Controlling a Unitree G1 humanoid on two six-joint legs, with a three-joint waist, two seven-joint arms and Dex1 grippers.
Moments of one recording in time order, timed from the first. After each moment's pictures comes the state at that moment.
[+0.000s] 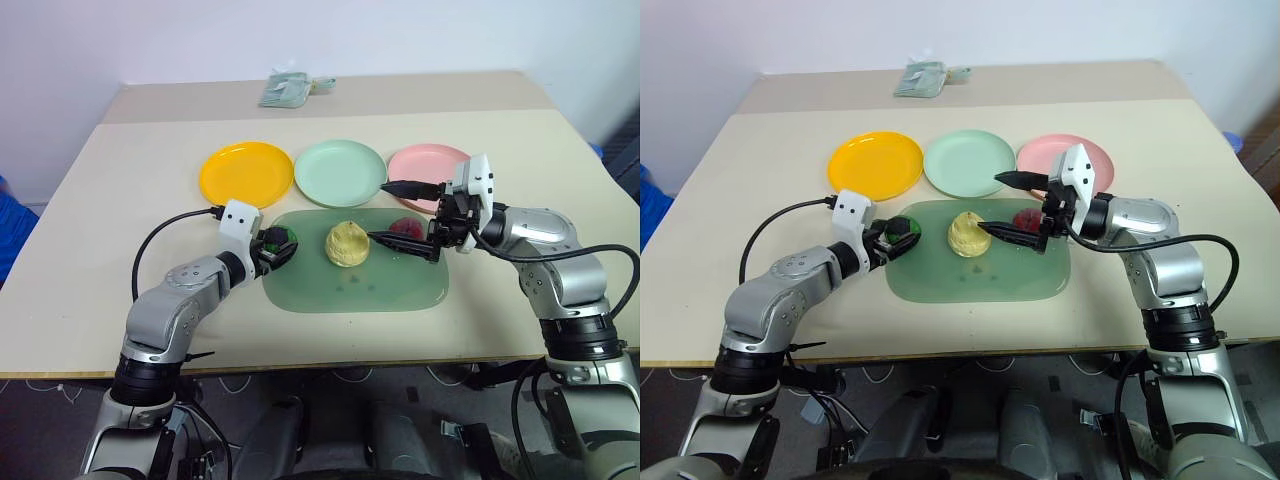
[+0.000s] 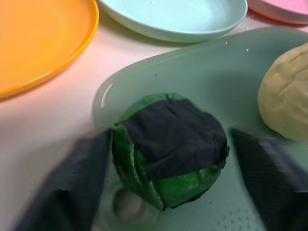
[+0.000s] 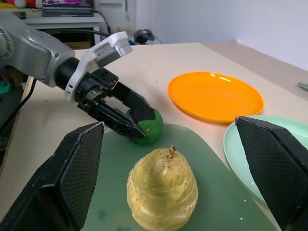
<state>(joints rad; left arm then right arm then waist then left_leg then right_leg) -0.38 0.38 -0.03 -0.27 -0.44 0.88 -0.30 -0.55 -0.62 -0.01 -0.03 0.50 0.35 1.10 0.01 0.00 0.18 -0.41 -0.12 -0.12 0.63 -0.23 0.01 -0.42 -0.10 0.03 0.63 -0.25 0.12</state>
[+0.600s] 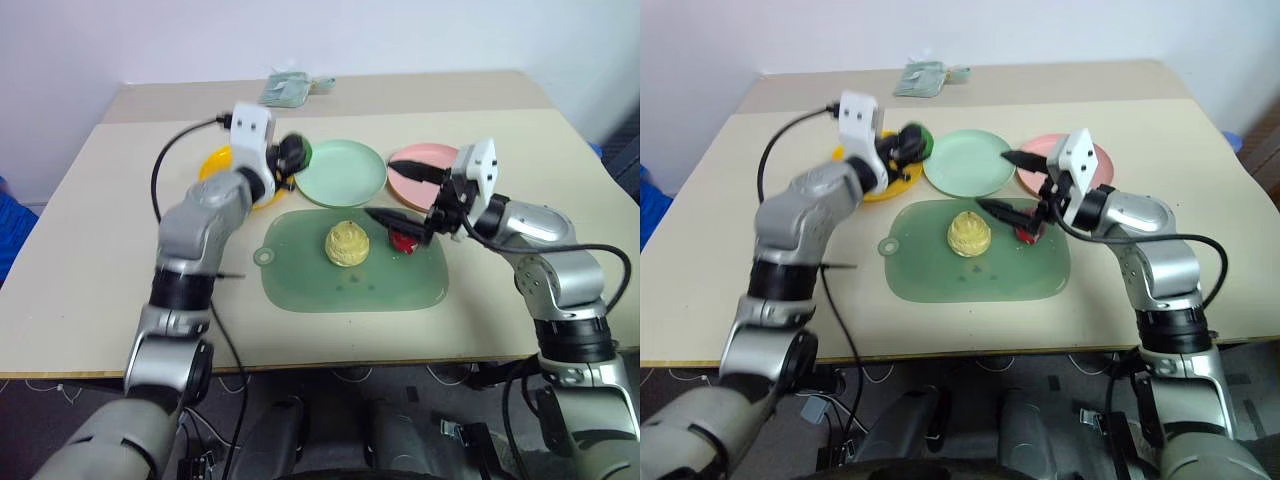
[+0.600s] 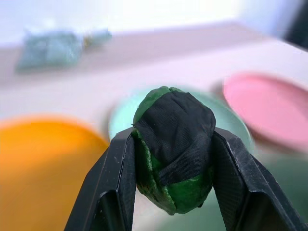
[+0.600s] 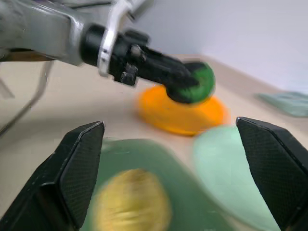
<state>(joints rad) -1.02 0.22 0.00 0.44 -0.27 0.54 -0.26 -0.59 -0.54 -0.04 -0.02 0.41 0.32 0.82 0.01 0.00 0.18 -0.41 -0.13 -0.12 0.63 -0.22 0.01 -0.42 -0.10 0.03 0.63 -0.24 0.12</state>
